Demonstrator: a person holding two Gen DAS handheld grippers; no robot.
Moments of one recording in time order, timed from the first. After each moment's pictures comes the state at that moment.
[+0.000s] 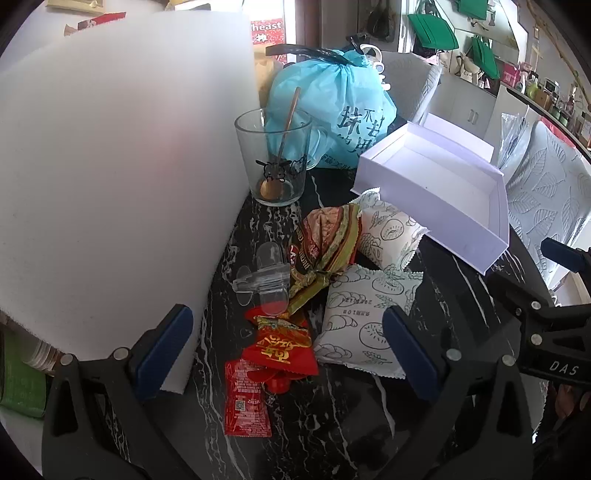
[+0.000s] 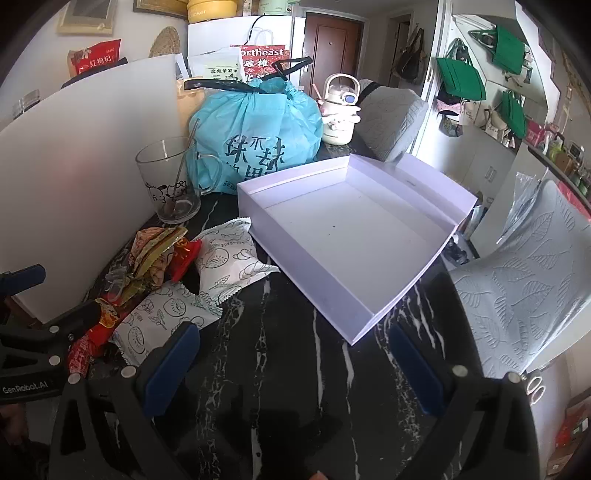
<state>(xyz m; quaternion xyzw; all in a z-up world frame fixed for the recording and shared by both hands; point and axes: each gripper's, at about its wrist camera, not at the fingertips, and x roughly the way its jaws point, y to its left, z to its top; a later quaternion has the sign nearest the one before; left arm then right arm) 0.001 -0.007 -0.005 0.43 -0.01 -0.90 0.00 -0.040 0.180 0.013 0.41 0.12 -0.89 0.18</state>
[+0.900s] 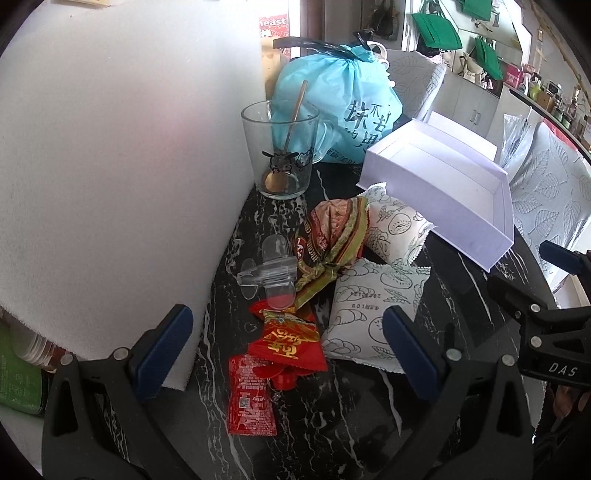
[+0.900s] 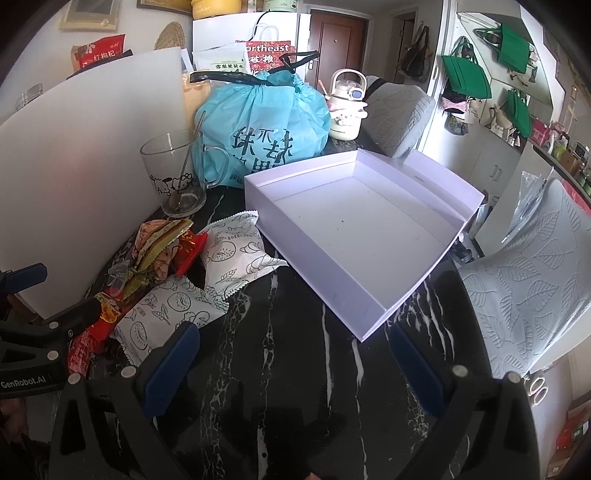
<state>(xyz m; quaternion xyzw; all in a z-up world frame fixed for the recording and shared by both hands) 0.000 -0.014 -0.011 0.44 0.00 -0.90 0.01 -0.038 0.175 0.005 0.41 0.12 -0.89 0.18</state>
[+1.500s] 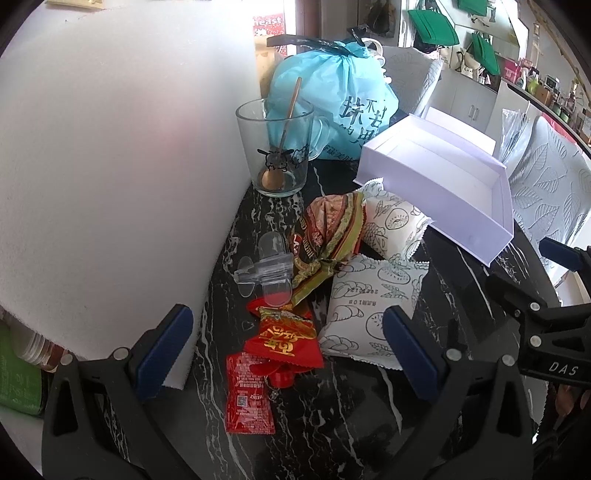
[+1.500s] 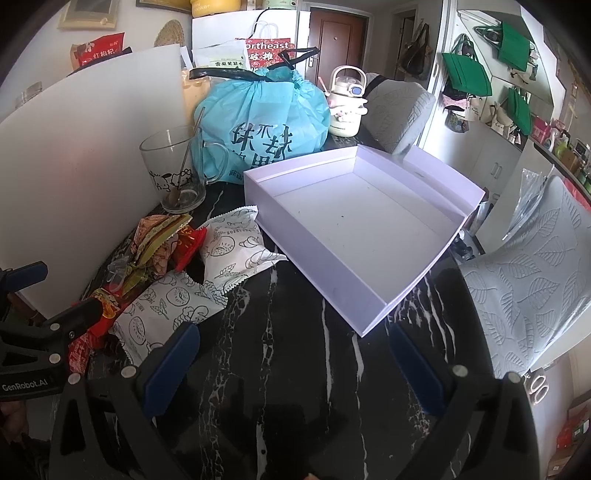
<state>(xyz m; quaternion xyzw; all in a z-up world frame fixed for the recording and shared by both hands) 0.001 -0.009 -0.012 0.44 0.04 -0.89 0.10 -0.038 0.177 0.004 0.41 0.13 -0.88 0.18</state>
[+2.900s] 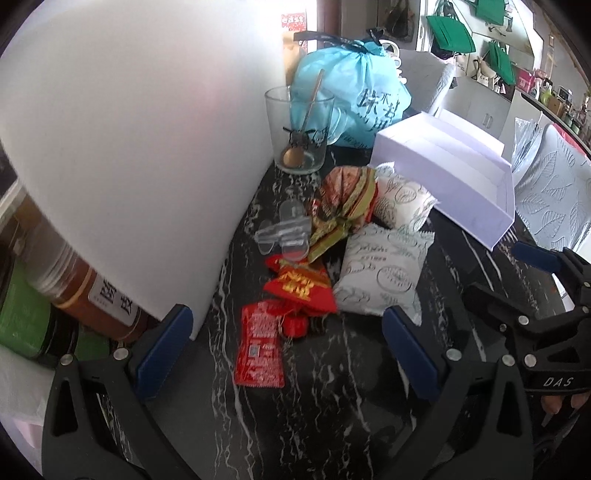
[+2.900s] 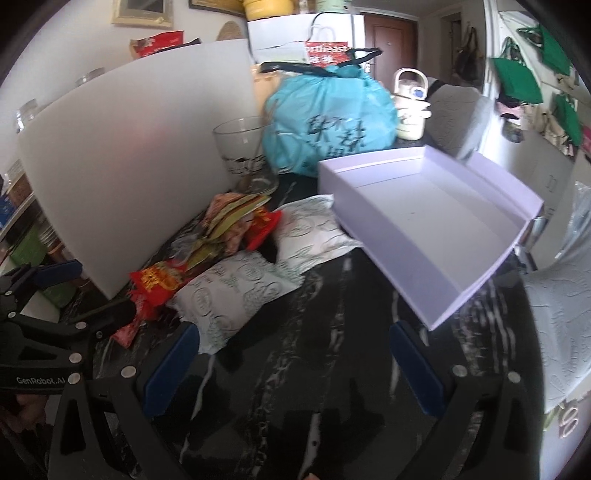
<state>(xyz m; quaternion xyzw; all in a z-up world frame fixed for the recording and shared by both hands) 0.045 -0.009 -0.020 0.44 0.06 -0.89 0.14 -0.011 0.166 -0.016 0.40 0.10 -0.85 0.33</state>
